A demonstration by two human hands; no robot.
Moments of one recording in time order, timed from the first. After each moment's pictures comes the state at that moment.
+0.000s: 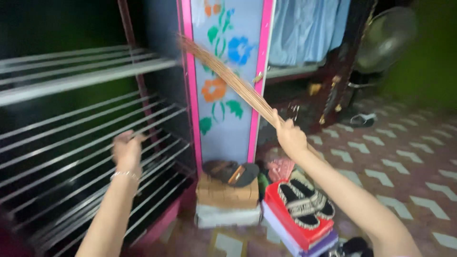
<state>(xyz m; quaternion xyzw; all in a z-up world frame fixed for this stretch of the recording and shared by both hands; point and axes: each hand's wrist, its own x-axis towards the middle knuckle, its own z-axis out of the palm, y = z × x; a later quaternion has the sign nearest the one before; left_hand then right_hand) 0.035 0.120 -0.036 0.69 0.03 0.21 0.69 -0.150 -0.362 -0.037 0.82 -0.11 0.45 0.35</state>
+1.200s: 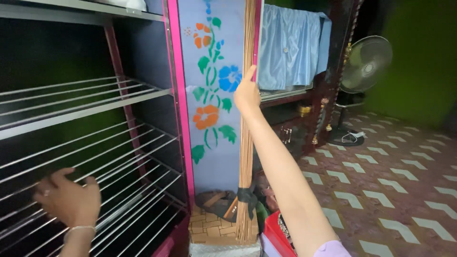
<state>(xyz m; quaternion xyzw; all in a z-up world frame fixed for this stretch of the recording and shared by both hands) 0.045 0.189 -0.051 0.86 0.12 0.47 0.19 0.030 -0.299 0.160 0.84 -0.18 0.46 -0.21</state>
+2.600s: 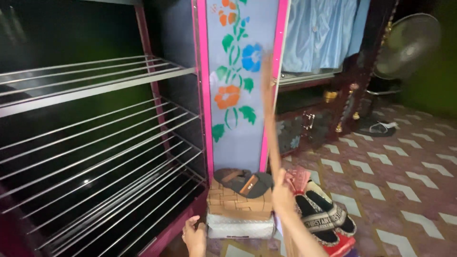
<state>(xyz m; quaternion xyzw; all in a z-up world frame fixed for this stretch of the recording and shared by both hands) -0.042 0.022 -0.409 0.79 0.07 0.20 0.58 -0.132 -0.298 -0.238 0.92 -0.25 0.25 -0.16</state>
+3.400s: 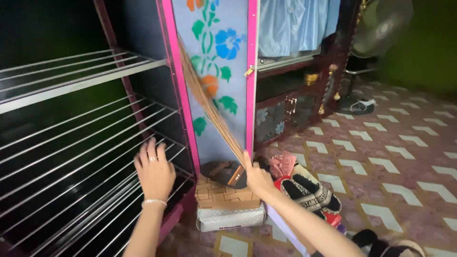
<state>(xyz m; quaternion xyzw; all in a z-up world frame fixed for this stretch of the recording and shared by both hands) -0.072 0.053 -0.042 0.84 -0.21 0.49 0.11 -0.133 -0.264 -0.172 0.96 -0.13 0.21 -0.15</state>
